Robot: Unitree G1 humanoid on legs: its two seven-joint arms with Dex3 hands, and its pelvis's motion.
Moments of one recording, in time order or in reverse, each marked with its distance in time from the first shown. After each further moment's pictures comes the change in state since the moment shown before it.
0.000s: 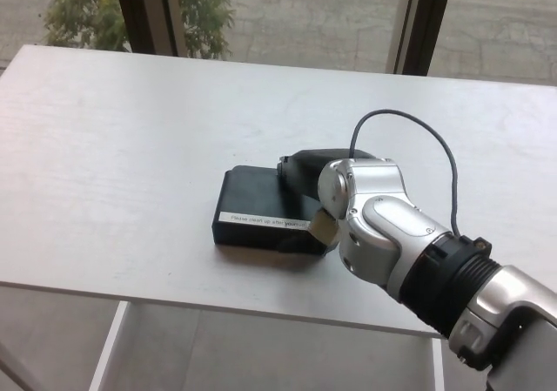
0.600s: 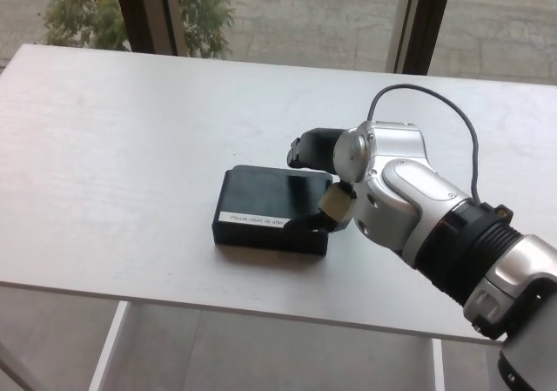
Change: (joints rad) left_arm -0.007 -0.005 0.013 -0.079 -0.004 0.082 0.010; right_arm -0.086 -0.049 -0.018 0.017 0.070 0.019 0.100
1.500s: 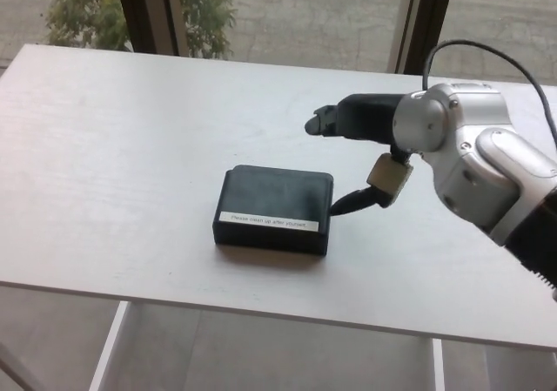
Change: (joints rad) left_arm -0.020 0.031 0.002 -0.040 0.031 0.081 0.032; right_arm 0.013 -0.247 0.001 -0.257 0.116 -0.117 0.109
